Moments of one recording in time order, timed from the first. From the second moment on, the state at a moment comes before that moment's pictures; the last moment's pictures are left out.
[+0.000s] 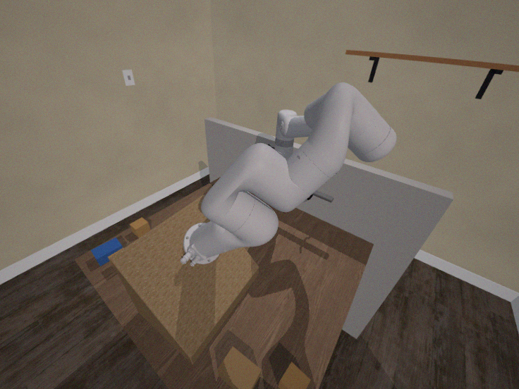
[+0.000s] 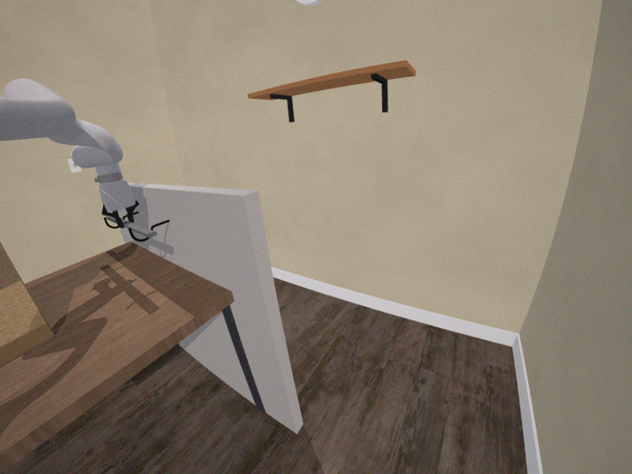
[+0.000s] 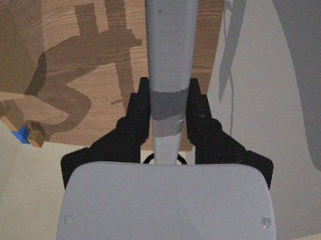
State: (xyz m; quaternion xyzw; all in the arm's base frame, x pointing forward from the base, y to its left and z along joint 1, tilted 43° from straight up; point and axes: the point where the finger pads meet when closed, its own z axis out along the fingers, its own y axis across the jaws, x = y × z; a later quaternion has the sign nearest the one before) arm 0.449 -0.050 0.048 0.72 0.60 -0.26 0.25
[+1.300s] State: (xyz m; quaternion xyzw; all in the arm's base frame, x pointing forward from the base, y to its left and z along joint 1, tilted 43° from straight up) arm 0.448 -0.059 0.039 0.72 0.60 -0.26 0.25
